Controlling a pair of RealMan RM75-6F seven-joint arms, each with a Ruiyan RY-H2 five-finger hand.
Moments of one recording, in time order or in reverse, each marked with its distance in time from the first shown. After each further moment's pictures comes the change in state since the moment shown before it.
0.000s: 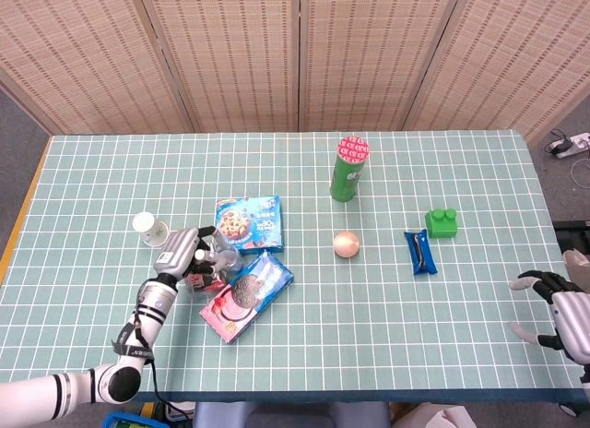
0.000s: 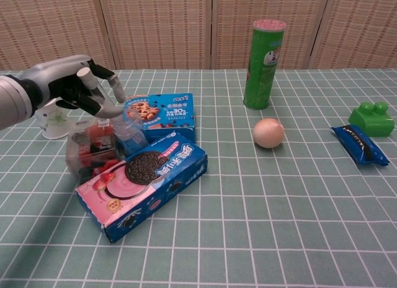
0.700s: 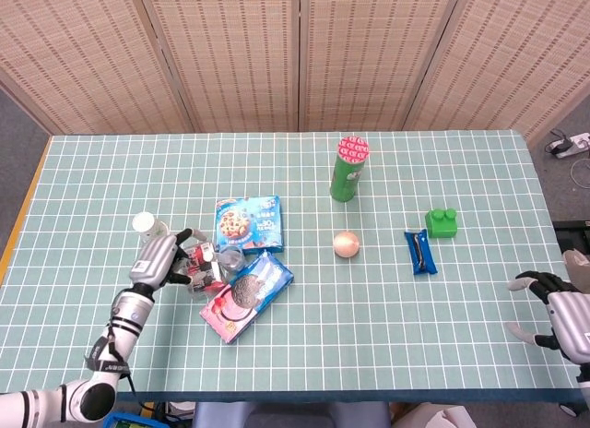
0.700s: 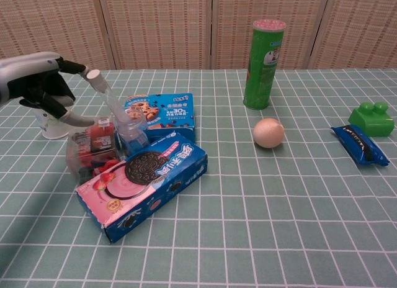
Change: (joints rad) left arm 0.079 0.134 0.059 -0.127 0.046 0.071 0.042; right arm 0.005 -0.009 0.000 -0.005 0.009 -0.013 -0.031
